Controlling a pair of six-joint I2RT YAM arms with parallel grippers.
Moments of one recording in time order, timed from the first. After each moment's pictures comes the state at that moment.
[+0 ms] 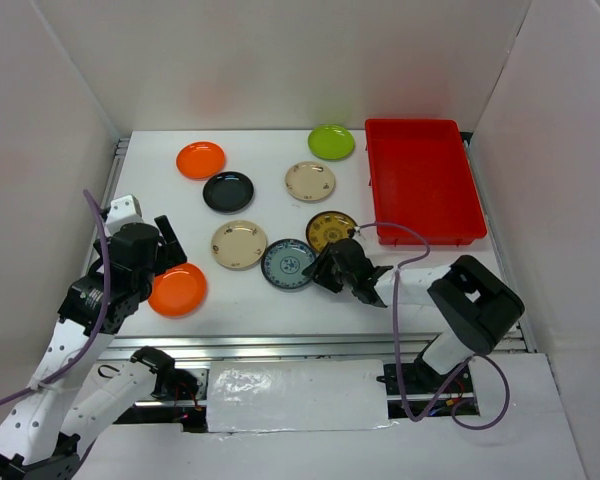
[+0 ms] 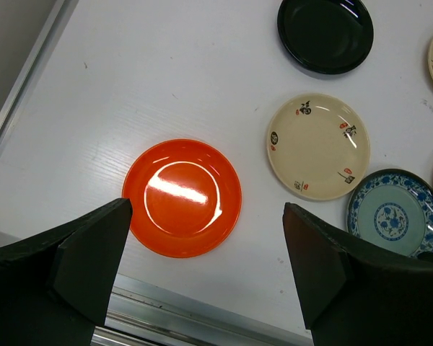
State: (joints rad) left arm -0.38 0.73 0.99 -0.91 -0.57 -0.56; right arm 0.71 1.54 0.54 0.30 0.06 1.13
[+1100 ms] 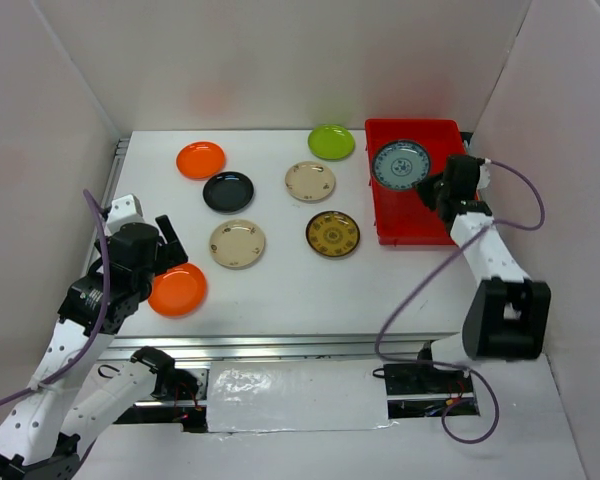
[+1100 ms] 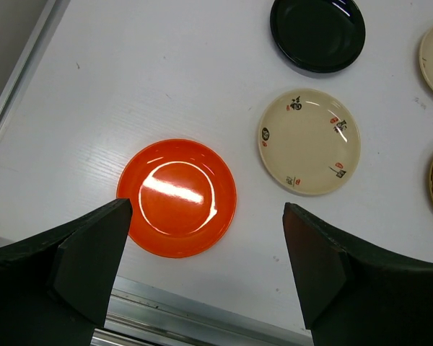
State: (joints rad) left arm -0.38 0.72 0.99 -0.91 -0.56 -0.55; right arm -0.06 1.38 1.03 -0.17 0.03 1.02
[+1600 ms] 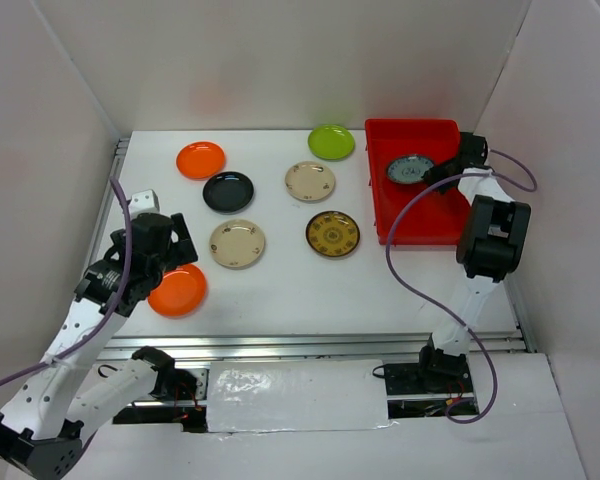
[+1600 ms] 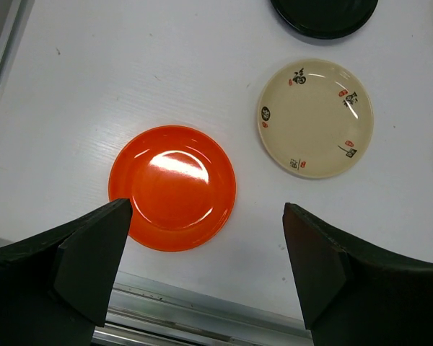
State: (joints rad) left arm -0.38 0.82 0.99 -0.89 -0.51 -0.53; right arm -0.25 2.06 1.56 -0.29 -0.14 0.93
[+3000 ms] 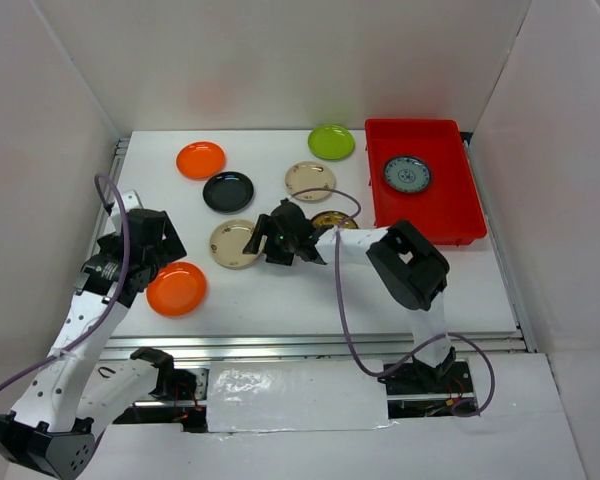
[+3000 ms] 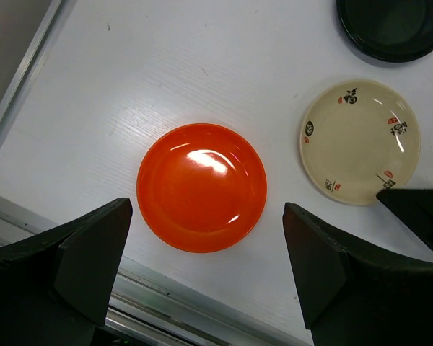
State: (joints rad) left arm -0.26 0.86 0.99 -0.93 -0.53 -0.58; right arm 0.79 1.97 1.19 0.07 -0.09 0.97
